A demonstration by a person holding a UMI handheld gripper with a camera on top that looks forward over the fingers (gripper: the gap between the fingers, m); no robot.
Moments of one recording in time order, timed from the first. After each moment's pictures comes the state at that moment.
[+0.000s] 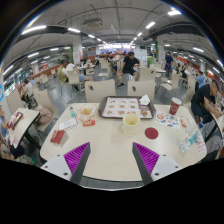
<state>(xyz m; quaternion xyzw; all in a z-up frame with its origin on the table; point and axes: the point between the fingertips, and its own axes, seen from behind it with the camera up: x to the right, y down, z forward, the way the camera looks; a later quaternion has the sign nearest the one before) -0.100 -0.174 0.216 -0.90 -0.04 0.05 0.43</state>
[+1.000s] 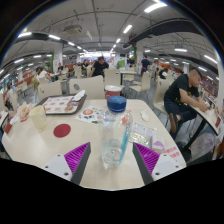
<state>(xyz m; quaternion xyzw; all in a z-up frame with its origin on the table) 0.327 -0.091 0.072 -0.88 0.02 -0.03 0.48</state>
